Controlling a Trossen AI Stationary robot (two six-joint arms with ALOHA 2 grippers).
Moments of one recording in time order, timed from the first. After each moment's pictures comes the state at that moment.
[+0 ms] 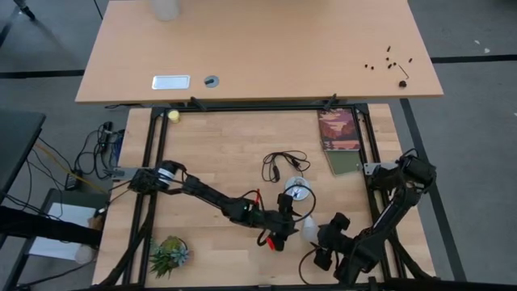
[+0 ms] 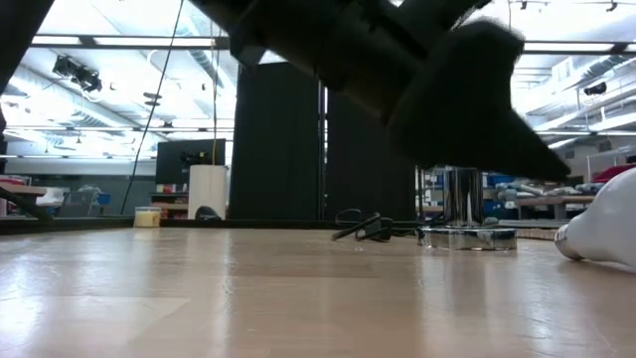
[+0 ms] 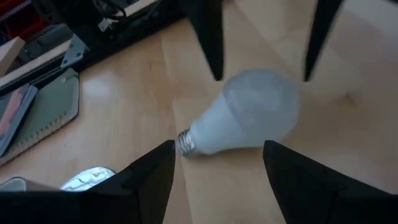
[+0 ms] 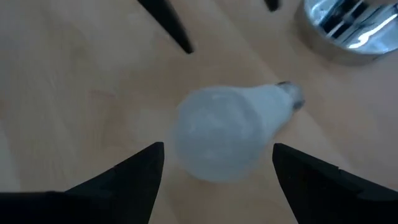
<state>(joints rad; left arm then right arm) -0.34 2.21 1.48 0.22 -0.31 0.25 0.97 1.83 1.12 -0.83 0.66 1.53</state>
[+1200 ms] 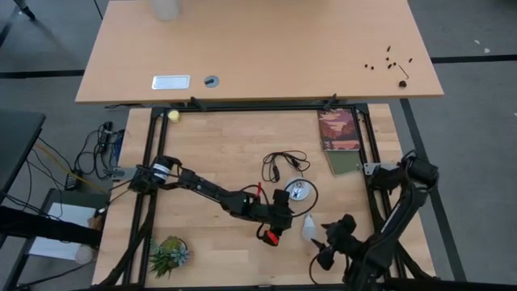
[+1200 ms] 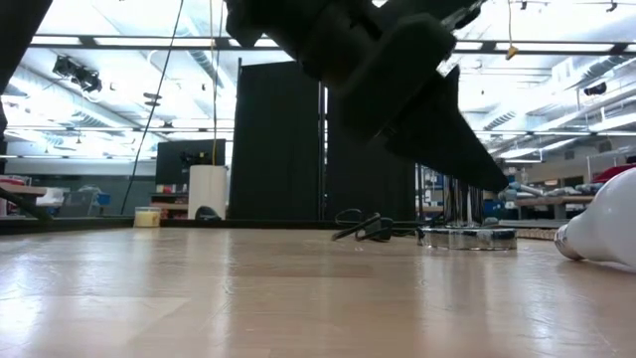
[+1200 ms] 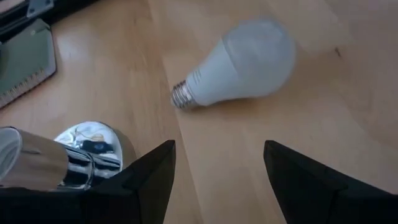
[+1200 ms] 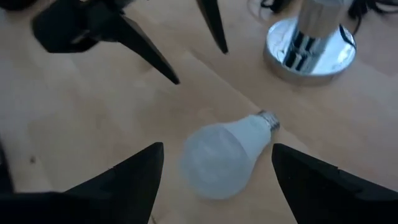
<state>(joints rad) -0.30 2.15 1.50 -0.04 -0.22 0.18 1.03 1.82 1.21 -1.02 0.81 1.85</state>
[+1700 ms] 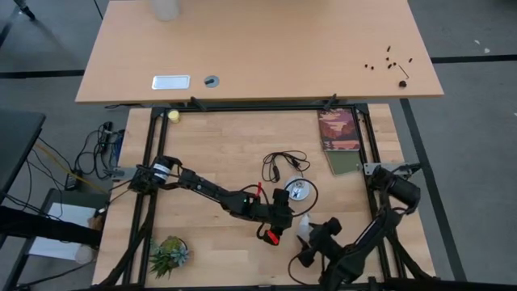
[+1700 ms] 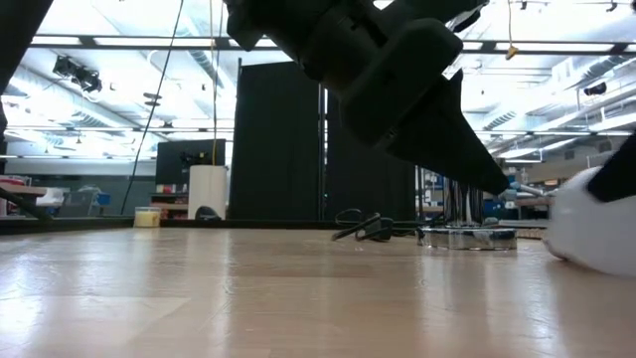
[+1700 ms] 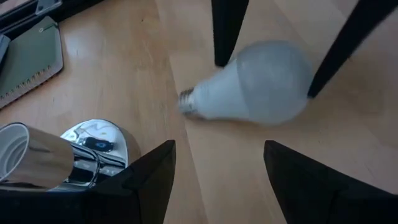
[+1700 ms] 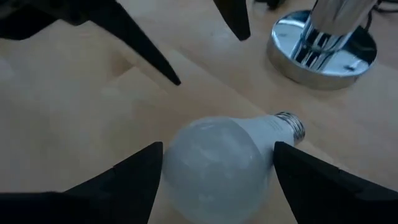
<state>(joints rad) -0.30 2.15 1.50 -0.04 -0.24 0.16 0.92 2.08 1.33 -1.01 0.84 1.87</state>
